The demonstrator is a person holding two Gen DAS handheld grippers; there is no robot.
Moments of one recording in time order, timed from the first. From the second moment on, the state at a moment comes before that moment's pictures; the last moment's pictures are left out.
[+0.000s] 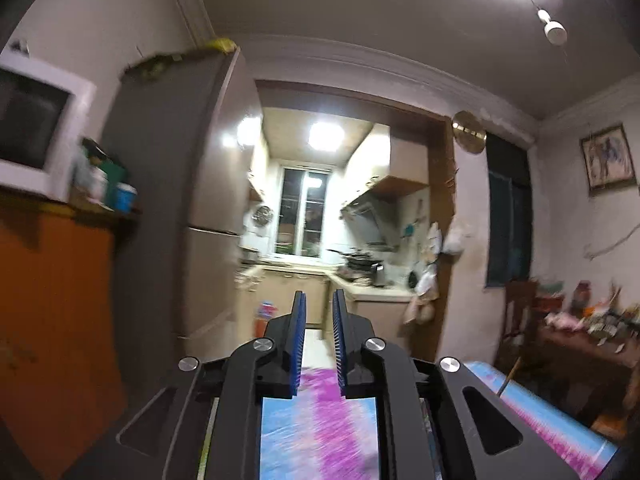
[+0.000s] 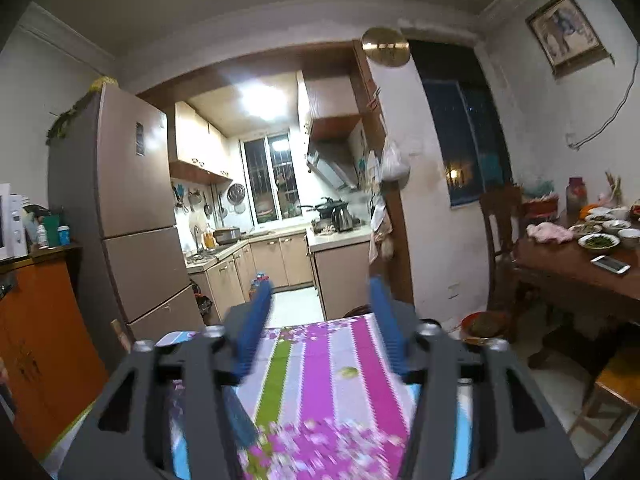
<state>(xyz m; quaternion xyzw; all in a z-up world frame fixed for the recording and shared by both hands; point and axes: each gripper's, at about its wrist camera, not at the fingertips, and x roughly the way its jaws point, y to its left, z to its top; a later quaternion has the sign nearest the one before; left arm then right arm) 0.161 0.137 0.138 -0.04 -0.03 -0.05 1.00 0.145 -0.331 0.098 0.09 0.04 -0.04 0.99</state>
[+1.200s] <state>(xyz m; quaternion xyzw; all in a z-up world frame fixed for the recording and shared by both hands) -0.016 0.031 -0.060 0.09 0.27 -0.01 0.96 -0.037 -0.199 -0.059 0.02 0.18 -0.01 0.98</state>
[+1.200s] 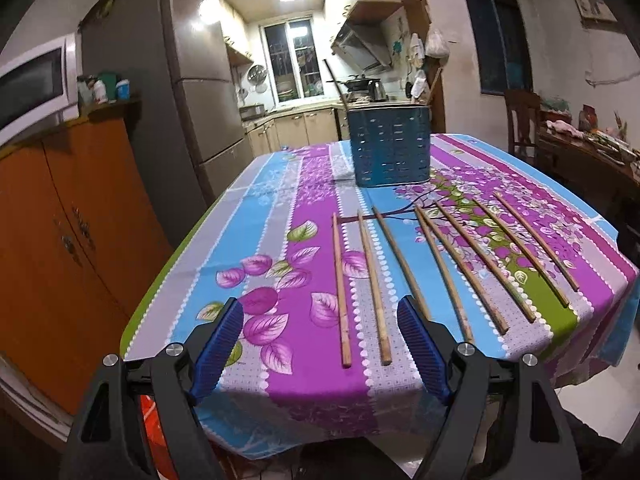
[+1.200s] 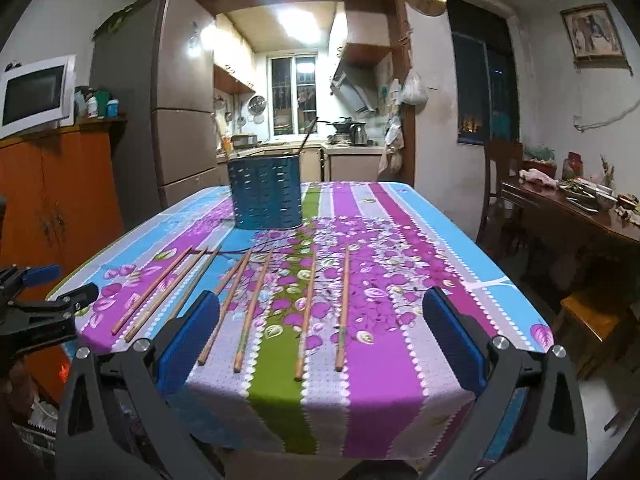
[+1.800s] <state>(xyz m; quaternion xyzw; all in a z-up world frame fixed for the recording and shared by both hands) -0.010 0.035 -0.070 0.07 0.29 -0.01 0.95 -0.034 -0.183 -0.073 -0.03 0.21 -0.01 0.98</state>
